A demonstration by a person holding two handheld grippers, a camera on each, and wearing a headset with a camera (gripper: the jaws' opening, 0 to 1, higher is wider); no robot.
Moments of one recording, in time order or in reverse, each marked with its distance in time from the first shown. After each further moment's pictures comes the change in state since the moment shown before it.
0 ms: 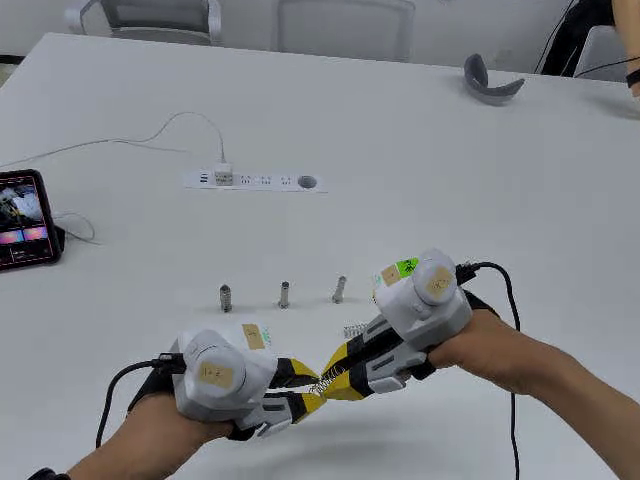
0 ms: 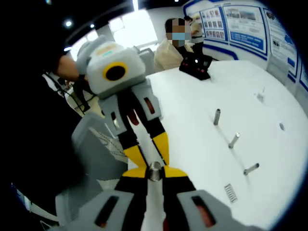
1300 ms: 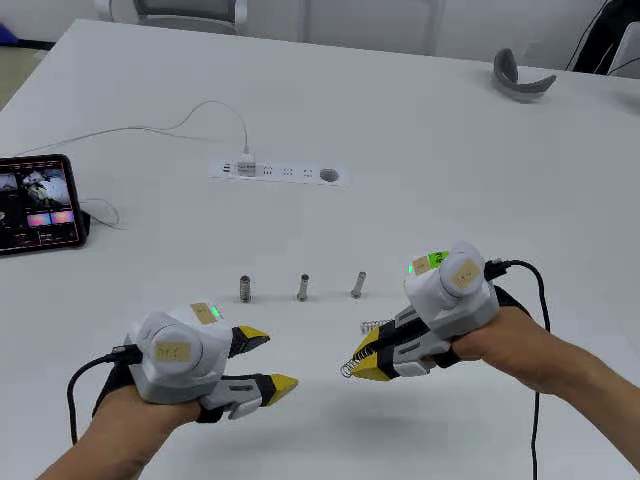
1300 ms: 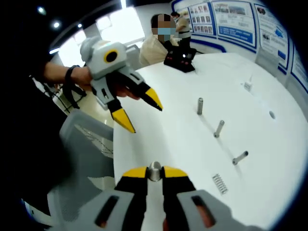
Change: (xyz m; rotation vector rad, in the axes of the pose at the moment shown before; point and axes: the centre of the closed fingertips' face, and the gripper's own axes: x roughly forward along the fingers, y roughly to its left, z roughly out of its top) left arm -0.047 0.055 -0.036 -0.206 -0.026 0.230; right arm -0.004 -0.035 -0.018 0.057 0.040 -0.094
